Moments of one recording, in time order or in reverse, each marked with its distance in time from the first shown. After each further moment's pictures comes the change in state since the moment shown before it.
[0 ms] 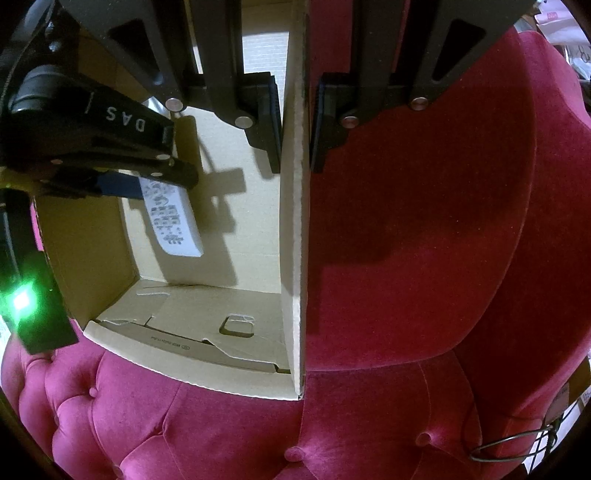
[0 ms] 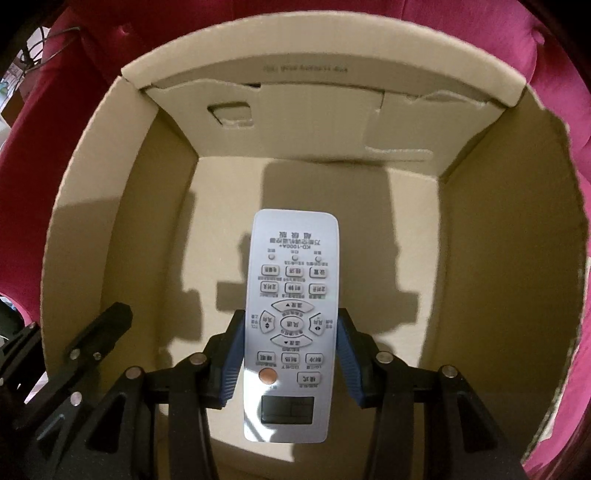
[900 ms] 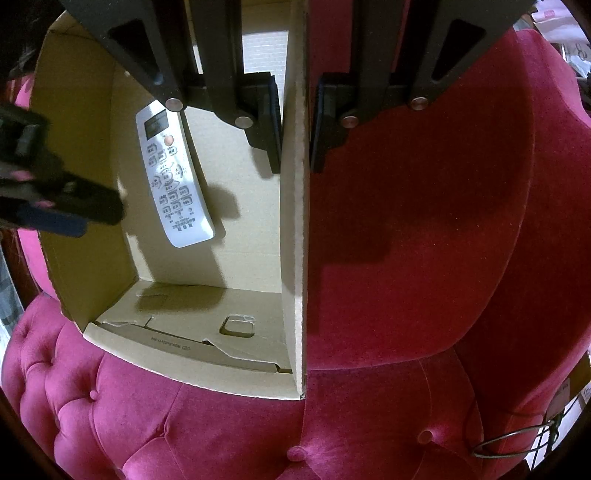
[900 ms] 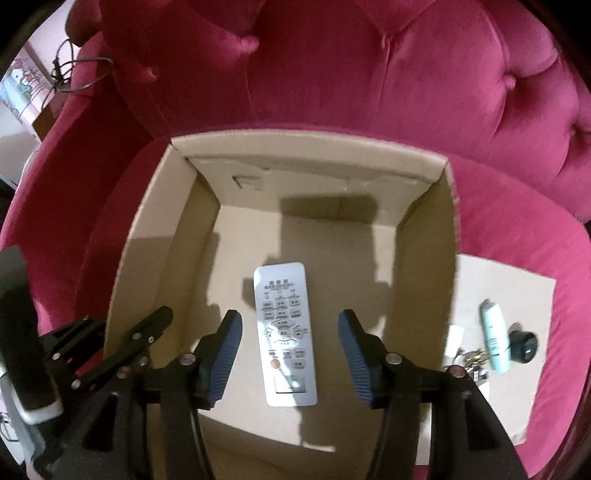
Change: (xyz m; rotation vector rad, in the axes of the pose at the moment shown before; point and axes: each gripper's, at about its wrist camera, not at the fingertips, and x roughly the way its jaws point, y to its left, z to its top) left arm 0.000 -0.005 -0.002 0.005 -0.004 0.013; right arm -0.087 -0.007 -0.021 -0.045 -0.169 -0.009
